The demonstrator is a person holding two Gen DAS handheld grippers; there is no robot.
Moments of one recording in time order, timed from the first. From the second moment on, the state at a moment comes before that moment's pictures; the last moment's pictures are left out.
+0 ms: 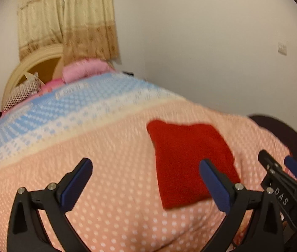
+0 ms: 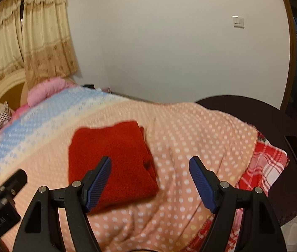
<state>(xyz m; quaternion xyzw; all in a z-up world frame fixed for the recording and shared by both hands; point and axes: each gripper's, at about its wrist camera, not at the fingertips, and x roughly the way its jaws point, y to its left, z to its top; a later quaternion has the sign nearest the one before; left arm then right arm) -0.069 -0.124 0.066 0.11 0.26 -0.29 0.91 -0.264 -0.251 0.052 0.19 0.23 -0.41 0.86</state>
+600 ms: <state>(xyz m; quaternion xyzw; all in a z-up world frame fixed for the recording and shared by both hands) -0.080 -0.106 0.086 0.05 0.21 -0.29 0.93 -0.270 -0.216 0.136 0.12 0.12 -0.35 0.92</state>
